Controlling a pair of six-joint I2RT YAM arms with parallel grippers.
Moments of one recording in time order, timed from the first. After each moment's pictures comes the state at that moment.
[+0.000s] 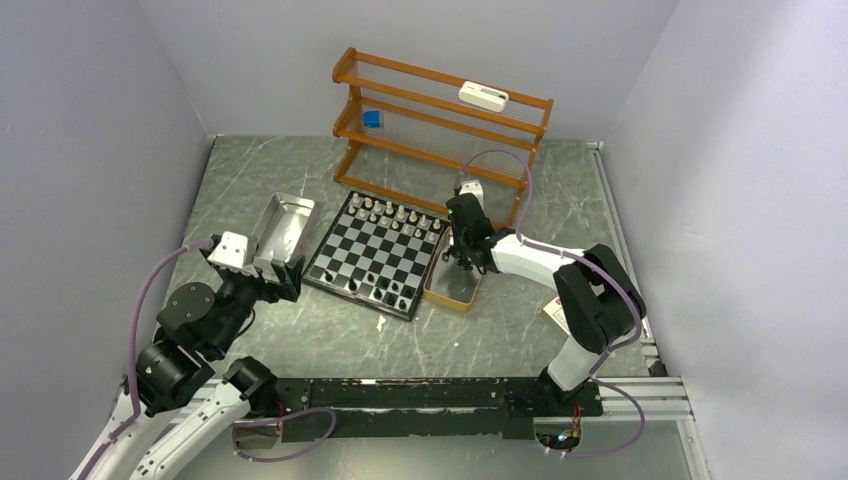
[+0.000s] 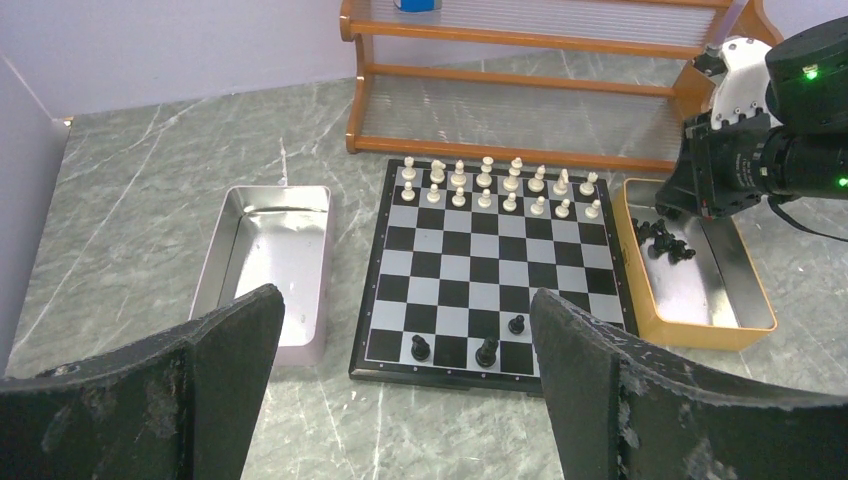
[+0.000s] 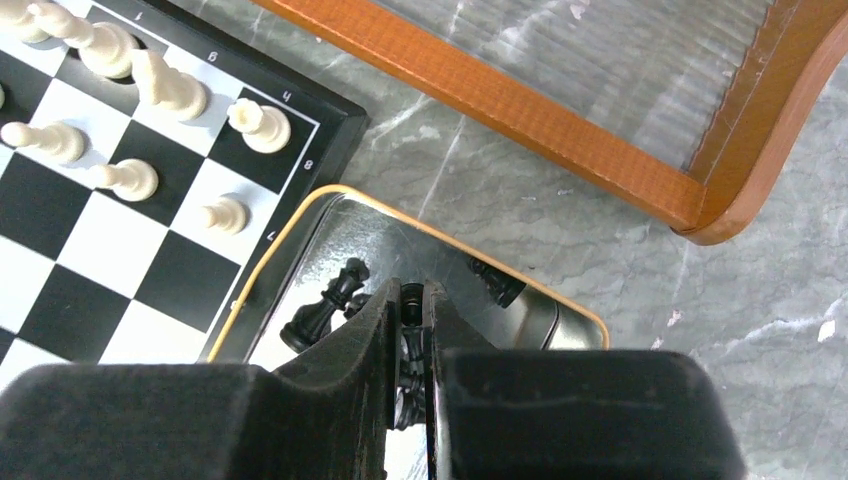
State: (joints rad) left arm -0.64 0.30 0.72 -0.50 -0.35 -0.09; right arm 0.58 1.68 0.93 -0.03 0.39 0.25
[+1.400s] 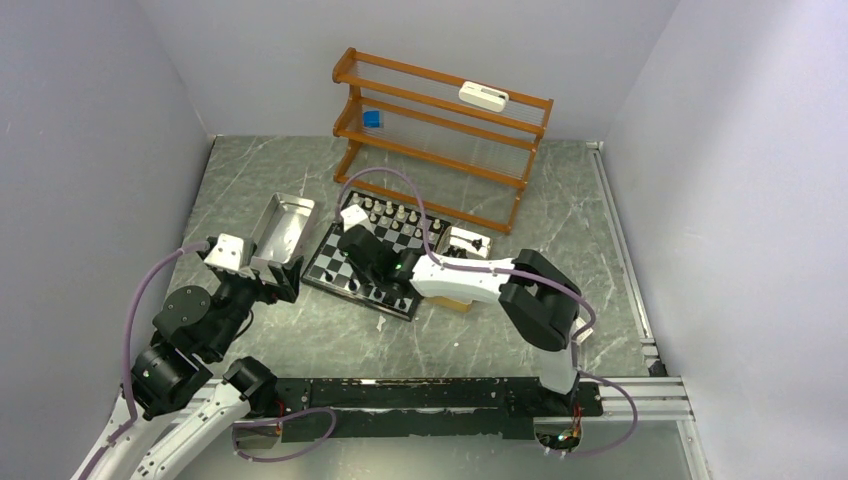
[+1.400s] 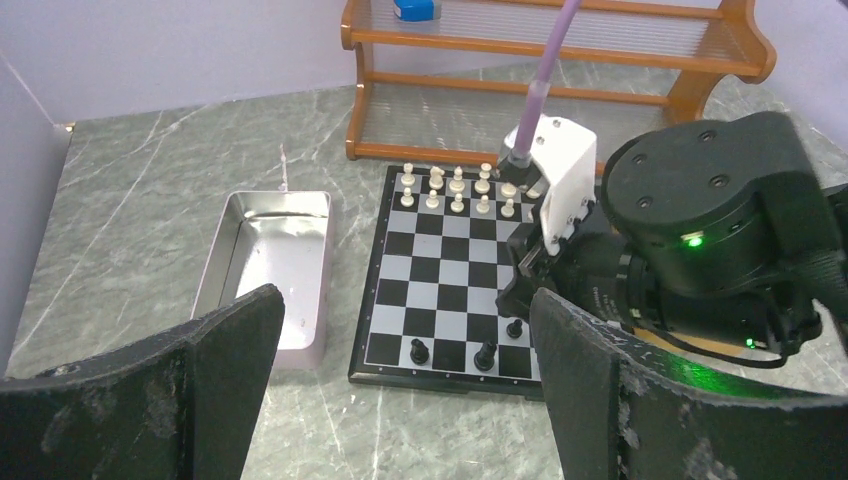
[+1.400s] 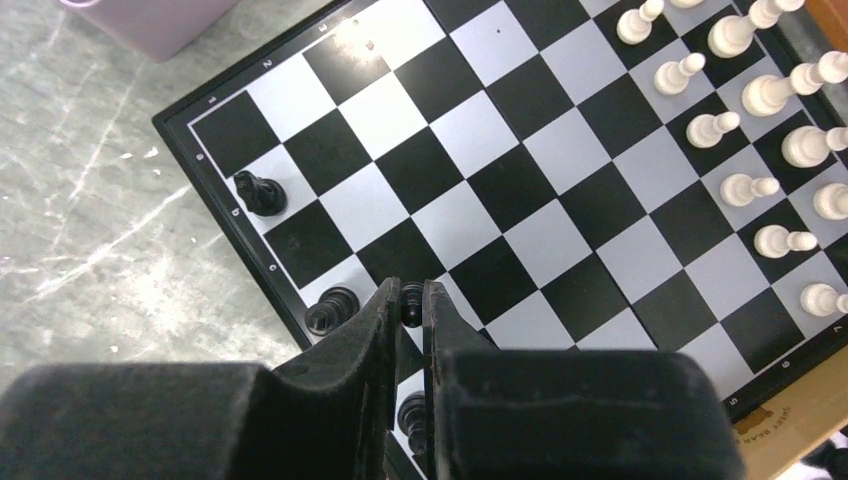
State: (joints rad) left arm -0.64 0.28 0.72 -0.50 -0.35 -0.09; right arm 1.08 1.91 1.33 -0.12 0.38 0.28
